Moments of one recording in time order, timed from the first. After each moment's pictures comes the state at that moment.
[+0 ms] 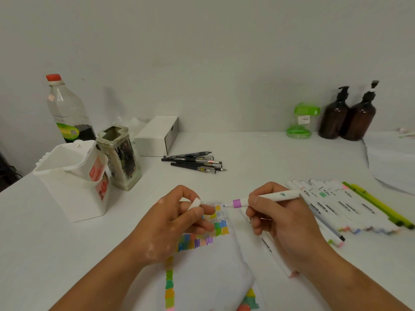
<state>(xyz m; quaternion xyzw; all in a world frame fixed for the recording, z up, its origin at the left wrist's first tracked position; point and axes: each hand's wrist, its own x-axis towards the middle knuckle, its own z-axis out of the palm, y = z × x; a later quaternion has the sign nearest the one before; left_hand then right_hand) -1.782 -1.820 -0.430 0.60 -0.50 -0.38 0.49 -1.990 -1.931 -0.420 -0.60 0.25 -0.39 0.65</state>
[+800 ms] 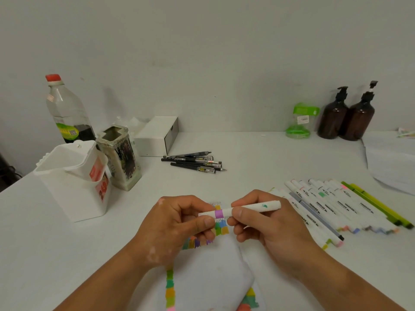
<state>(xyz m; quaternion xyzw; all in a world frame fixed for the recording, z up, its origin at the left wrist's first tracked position) -1.793 -1.817 -0.423 0.59 -0.51 -0.36 0.51 -1.984 -1.920 -0.424 -0.63 0.22 -0.34 0.66</state>
